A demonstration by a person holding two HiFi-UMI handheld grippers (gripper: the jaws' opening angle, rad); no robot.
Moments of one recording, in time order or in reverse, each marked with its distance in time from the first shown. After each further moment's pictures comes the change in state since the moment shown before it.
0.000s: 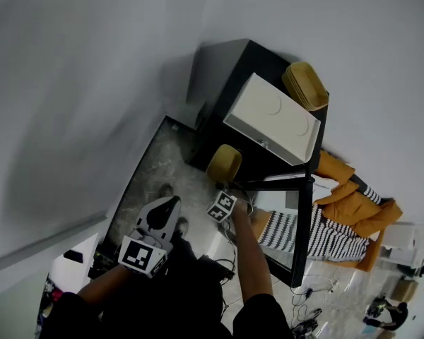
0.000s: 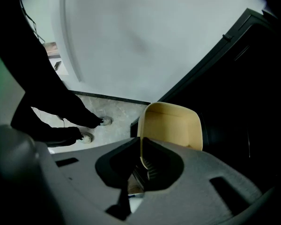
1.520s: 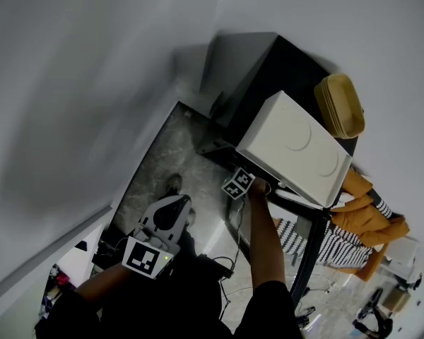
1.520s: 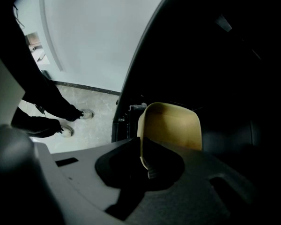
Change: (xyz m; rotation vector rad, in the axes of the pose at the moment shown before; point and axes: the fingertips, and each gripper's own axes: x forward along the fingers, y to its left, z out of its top) left arm 0.087 0.043 -0.018 -0.036 0.113 0.016; right arm 0.102 -0.130 -0.006 -0.025 0.058 -0.066
